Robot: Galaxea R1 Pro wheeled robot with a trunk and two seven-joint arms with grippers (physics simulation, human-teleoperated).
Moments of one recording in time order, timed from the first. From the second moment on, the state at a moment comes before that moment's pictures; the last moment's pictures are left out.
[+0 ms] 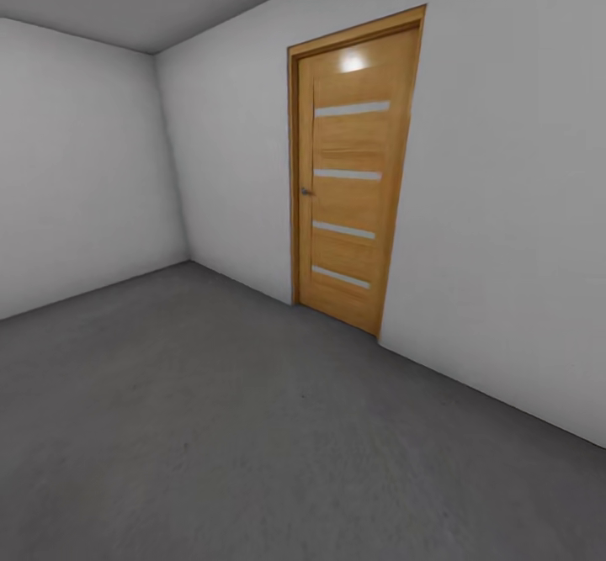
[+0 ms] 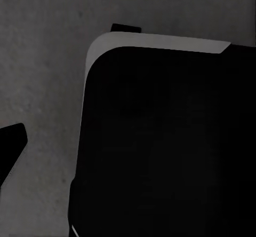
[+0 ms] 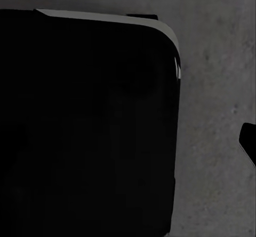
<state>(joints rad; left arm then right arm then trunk) 0.00 0.01 0.01 -0.08 0.14 -0.06 0.01 0.00 -0.01 0.01 0.01 0.01 -0.16 0.00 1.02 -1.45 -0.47</state>
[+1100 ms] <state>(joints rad) 0.00 0.01 0.01 -0.08 0.14 -0.06 0.01 0.00 0.00 0.07 0.01 0.01 -0.16 0.00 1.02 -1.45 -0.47</state>
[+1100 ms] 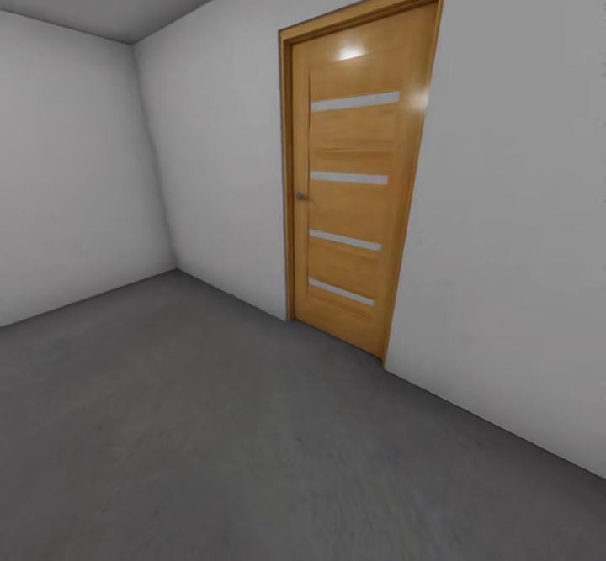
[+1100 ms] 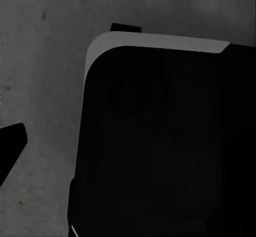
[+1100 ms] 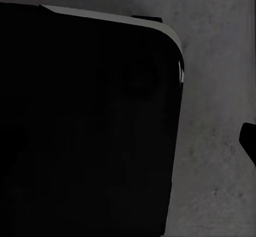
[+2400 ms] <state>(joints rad) 0.00 0.01 0.01 -0.08 0.14 -0.06 0.01 0.00 0.00 0.07 0.01 0.01 -0.16 0.00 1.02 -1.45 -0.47</state>
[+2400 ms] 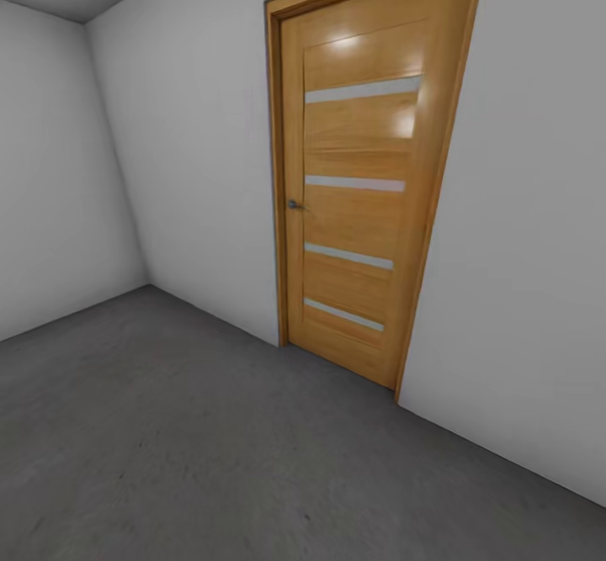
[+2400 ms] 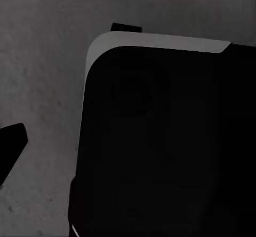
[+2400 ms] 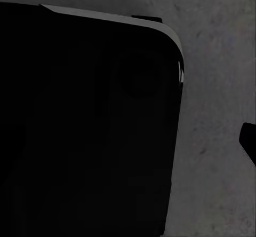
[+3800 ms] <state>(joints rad) 0.00 0.01 0.01 -0.08 0.14 -0.05 0.01 0.00 0.00 0.07 0.01 0.01 -0.16 0.00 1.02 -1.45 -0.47</state>
